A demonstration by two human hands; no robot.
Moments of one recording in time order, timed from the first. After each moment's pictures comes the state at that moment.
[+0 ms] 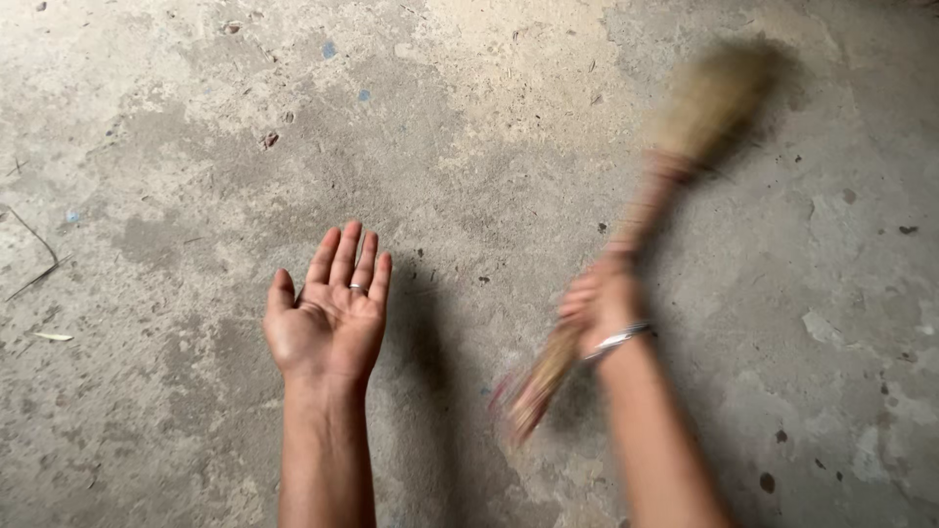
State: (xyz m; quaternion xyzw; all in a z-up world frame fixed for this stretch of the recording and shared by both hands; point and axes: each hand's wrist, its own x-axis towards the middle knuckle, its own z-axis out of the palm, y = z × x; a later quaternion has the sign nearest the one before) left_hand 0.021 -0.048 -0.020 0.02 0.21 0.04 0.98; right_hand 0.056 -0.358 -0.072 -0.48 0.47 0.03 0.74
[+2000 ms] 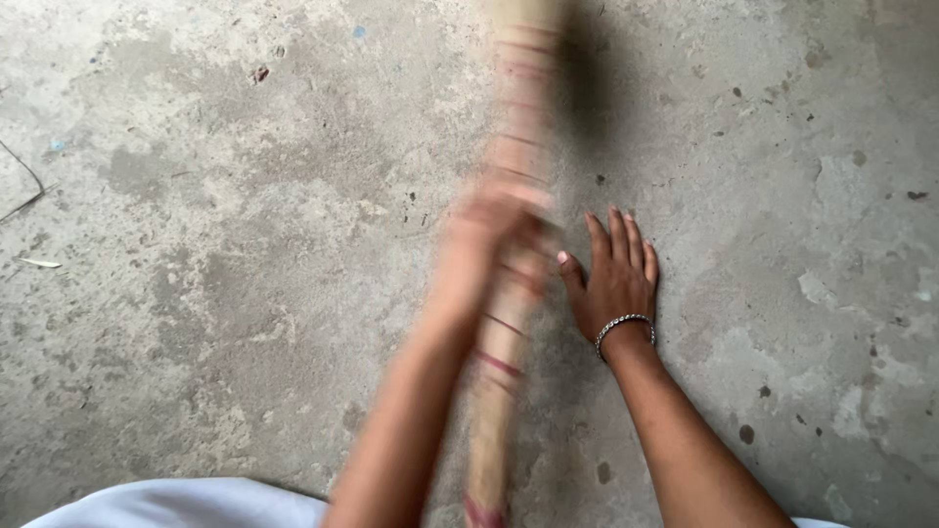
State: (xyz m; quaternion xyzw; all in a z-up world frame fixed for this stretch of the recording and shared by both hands) left_hand 0.000 -0.164 0.025 0.50 0.08 -0.21 0.83; right_hand 0.001 -0.369 -0.055 -1.00 0.00 -0.04 0.04
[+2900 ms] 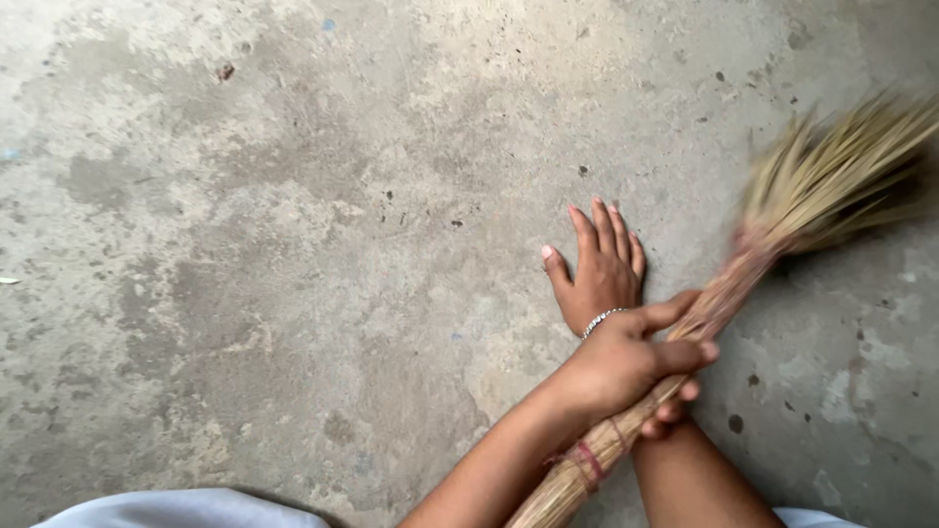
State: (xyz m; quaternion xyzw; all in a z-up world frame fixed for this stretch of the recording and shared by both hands) left_hand -0.052 -0.269 0.021 0.44 -0.07 -0.43 0.79; right_hand 0.004 -0.380 -0.074 -1.00 0.00 -0.07 0.06
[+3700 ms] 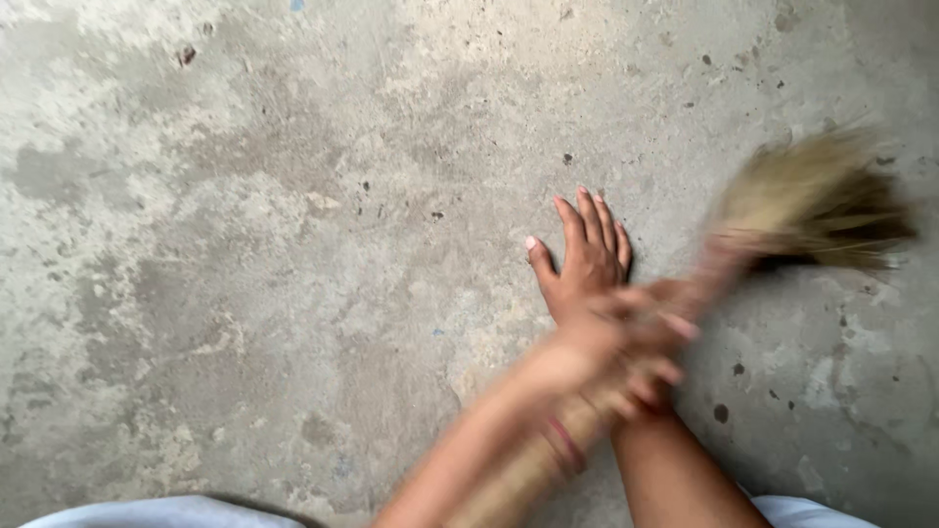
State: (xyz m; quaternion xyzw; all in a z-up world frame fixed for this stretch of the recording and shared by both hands) left_hand -0.041 -0.270 0.009 0.36 -0.05 -0.46 0.81; right_hand 0.003 -0.381 -0.072 -0.99 -0.01 -0.10 0.10
